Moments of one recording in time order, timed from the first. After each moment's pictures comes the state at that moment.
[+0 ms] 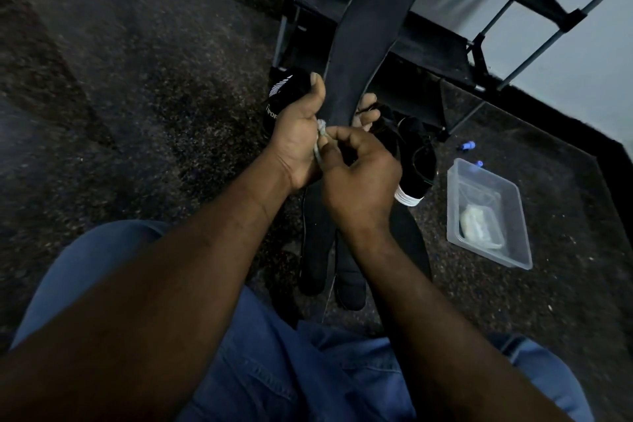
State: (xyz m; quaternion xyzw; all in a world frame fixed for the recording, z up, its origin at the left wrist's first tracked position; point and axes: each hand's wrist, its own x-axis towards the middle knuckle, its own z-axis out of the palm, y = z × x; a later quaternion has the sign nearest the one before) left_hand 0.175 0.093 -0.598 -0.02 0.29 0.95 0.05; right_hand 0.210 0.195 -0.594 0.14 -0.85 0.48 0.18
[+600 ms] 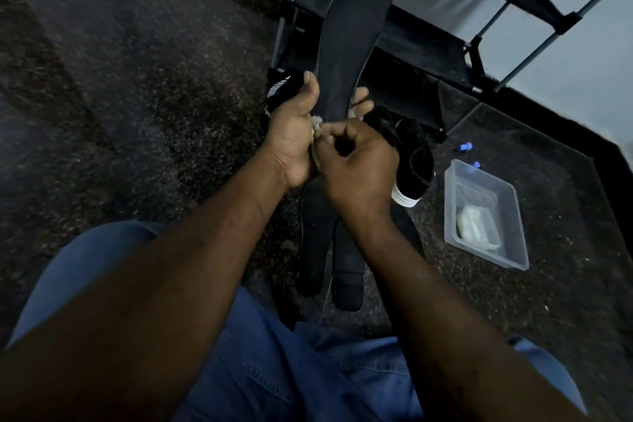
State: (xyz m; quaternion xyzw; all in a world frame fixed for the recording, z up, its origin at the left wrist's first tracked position) left_hand 0.175 0.090 -0.599 -0.04 0.30 0.95 0.02; right_hand 0.205 0.194 -0.579 0.16 -0.87 0.44 0.15
